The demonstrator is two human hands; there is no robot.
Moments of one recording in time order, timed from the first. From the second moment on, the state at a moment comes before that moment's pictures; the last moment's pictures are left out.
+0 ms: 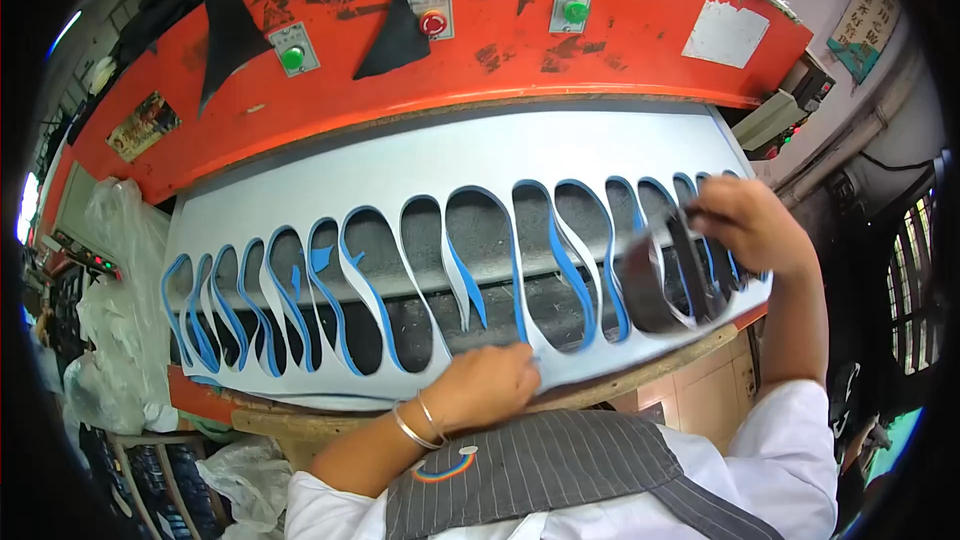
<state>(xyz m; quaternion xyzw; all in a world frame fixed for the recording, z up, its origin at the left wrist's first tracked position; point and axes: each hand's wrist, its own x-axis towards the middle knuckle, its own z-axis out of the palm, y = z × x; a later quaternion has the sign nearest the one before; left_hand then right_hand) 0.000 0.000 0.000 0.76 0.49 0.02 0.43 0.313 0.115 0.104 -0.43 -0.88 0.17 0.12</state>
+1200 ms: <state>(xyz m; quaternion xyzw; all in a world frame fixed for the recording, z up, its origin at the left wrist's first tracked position) -0.185 0.136 -0.135 0.48 0.88 0.07 0.00 0.529 0.184 -0.134 -0.89 -0.39 0.13 0.16</state>
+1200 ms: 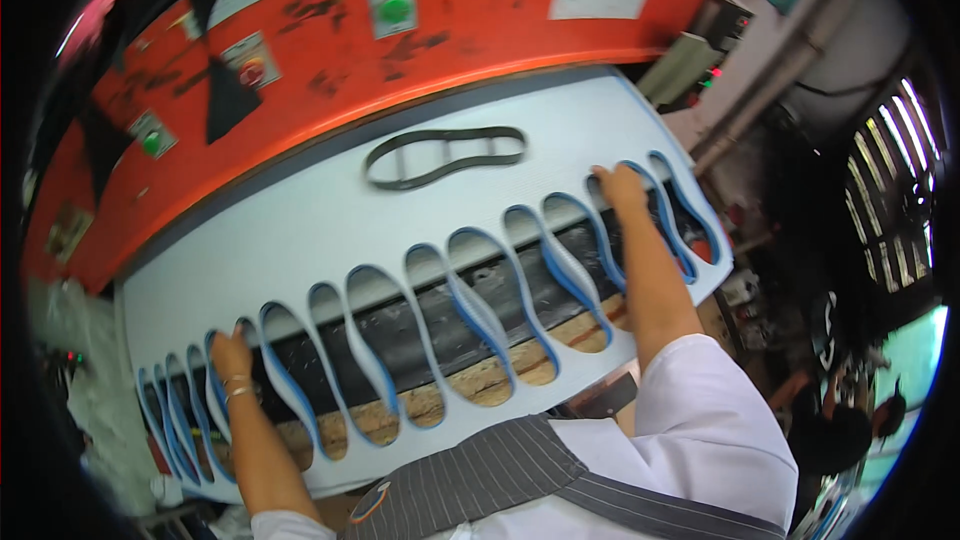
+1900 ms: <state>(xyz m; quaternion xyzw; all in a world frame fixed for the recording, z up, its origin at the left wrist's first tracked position) -0.239 0.041 -0.085 0.57 0.79 0.18 0.12 0.325 0.224 -0.096 -0.70 -0.71 0.10 0.06</state>
